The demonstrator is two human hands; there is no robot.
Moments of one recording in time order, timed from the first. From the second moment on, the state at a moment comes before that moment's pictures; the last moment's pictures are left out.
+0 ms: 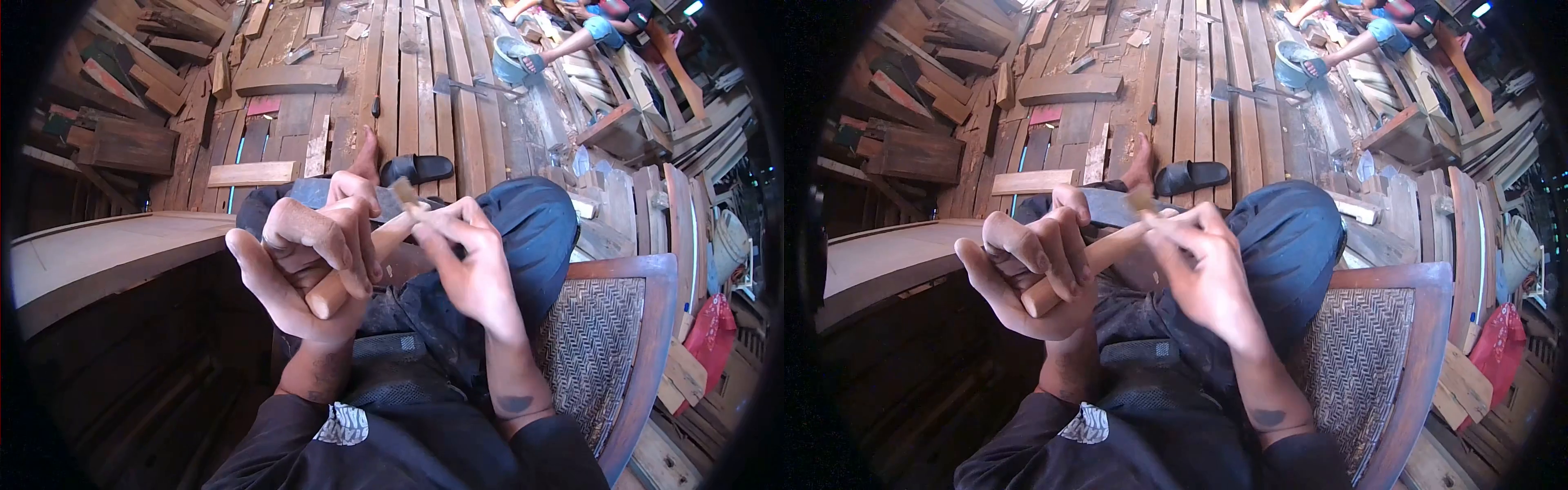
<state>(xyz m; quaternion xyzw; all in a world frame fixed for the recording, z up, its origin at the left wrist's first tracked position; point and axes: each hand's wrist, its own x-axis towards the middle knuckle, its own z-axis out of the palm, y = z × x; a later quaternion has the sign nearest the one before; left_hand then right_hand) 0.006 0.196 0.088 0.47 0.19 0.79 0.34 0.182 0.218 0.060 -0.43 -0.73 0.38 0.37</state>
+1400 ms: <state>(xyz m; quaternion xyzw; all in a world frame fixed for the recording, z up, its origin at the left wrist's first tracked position) 0.010 0.190 0.083 0.49 0.16 0.78 0.37 0.193 0.248 0.053 -0.45 -0.77 0.34 0.30</state>
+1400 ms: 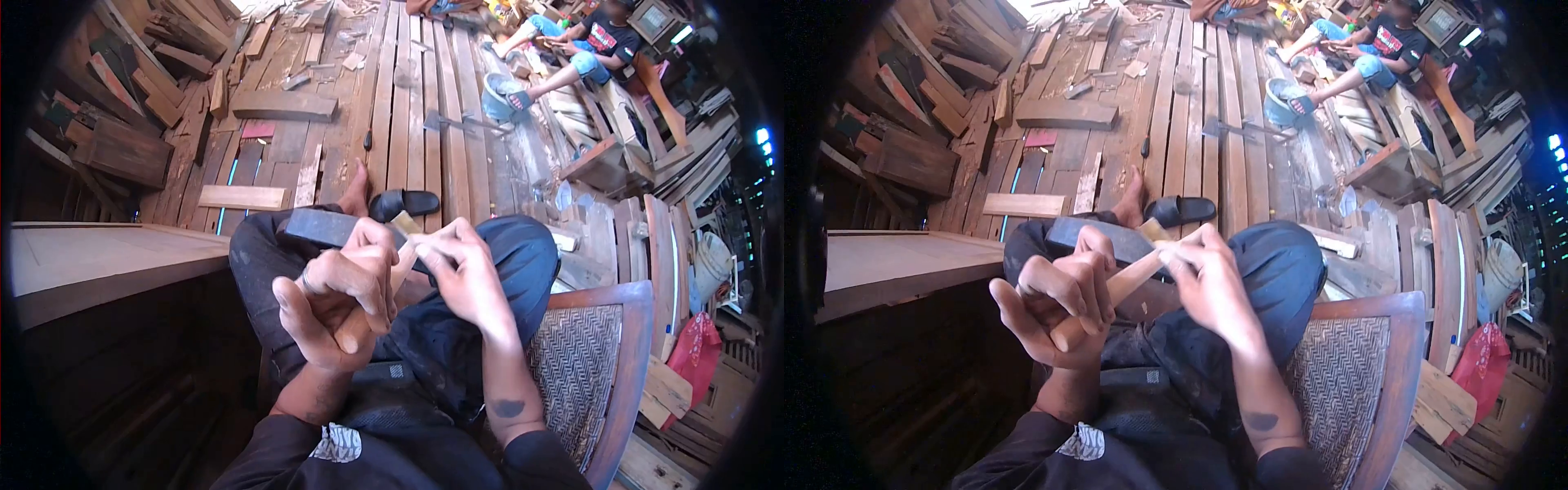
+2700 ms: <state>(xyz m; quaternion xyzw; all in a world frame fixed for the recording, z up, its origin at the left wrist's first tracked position) 0.025 0.174 0.098 0.43 0.27 0.79 0.34 0.178 0.199 0.100 -0.36 -0.71 0.48 0.37</state>
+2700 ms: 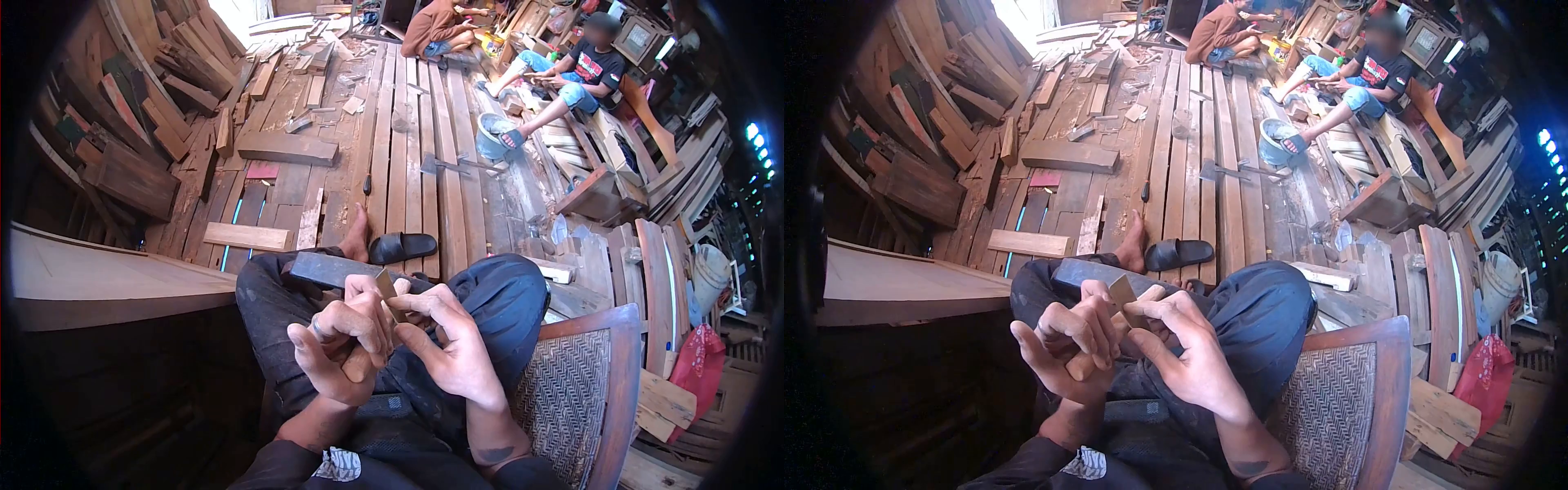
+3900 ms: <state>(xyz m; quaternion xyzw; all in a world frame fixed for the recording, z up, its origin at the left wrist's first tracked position) 0.010 0.174 0.098 0.53 0.29 0.76 0.26 0.174 0.189 0.114 -0.36 -0.73 0.44 0.38</state>
